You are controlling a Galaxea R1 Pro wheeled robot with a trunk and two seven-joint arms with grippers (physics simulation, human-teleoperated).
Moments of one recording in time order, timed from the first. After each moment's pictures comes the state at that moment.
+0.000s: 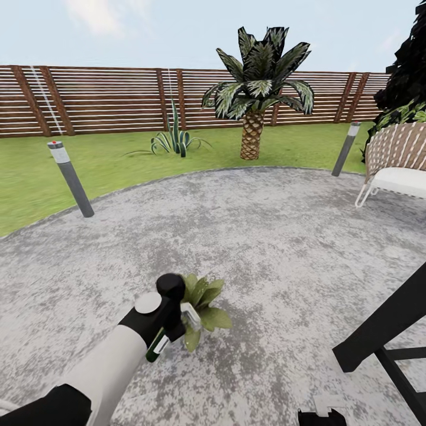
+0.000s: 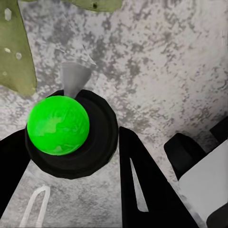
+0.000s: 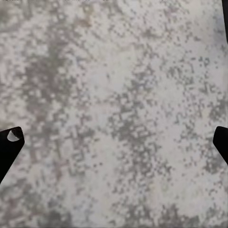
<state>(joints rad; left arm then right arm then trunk) -0.83 -0.15 -0.34 -0.80 -1.45 1.00 -1.47 -0.47 -0.08 0.29 -0.03 -0.24 -0.26 -0.15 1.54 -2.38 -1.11</state>
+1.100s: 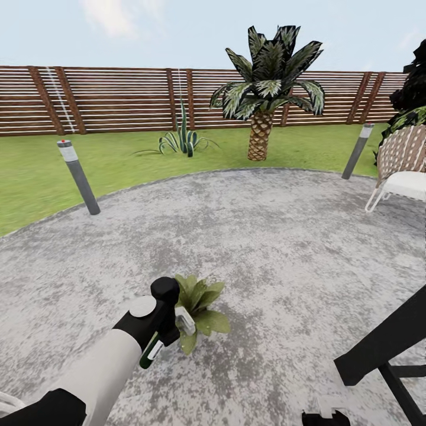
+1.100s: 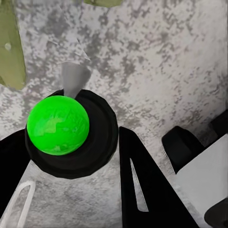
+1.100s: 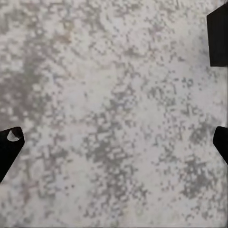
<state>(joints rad) -0.81 -0.12 -0.33 -0.79 -1.45 1.00 -1.47 -0.47 -0.10 0.29 -0.03 -0.24 -0.26 -0.15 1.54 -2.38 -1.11</state>
